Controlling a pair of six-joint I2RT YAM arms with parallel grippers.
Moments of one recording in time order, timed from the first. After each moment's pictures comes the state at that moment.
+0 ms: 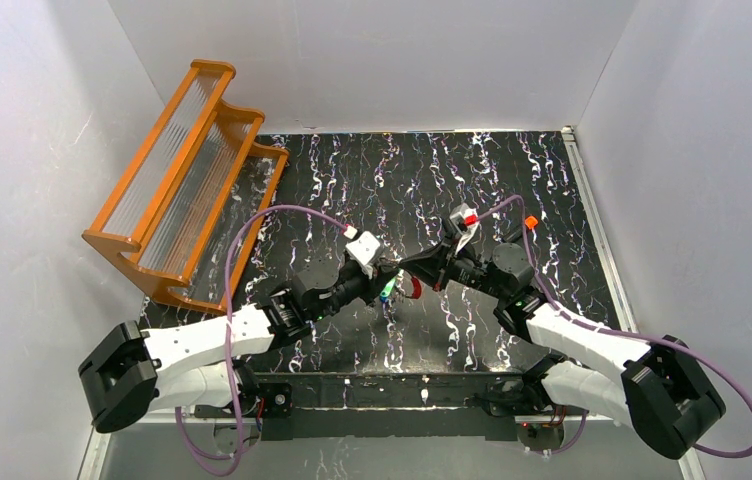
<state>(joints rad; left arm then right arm) -1.00 1.11 0.55 0.39 -0.04 -0.09 0.66 1.05 0.39 0.69 -0.50 0.45</state>
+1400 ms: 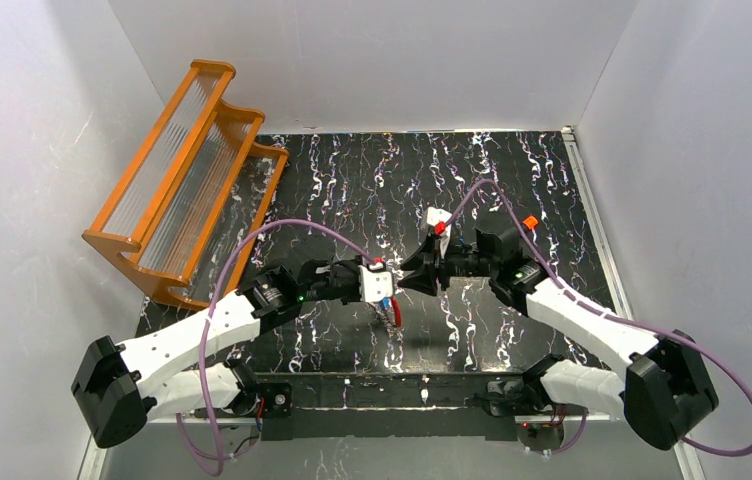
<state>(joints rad) -0.89 1.06 0.73 -0.10 0.35 0.66 0.62 1.09 0.64 0.14 -0.80 -0.07</state>
